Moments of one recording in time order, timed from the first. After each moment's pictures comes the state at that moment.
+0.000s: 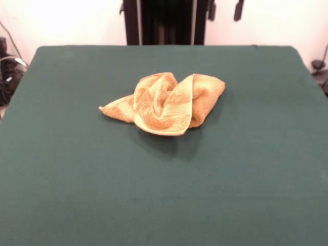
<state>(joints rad) -0.01 -0.94 -0.06 2.14 0.00 0.23 1.57</state>
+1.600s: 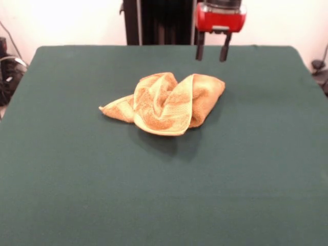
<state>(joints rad) 0.00 -0.71 -0.10 2.11 0.06 -0.01 1.57</state>
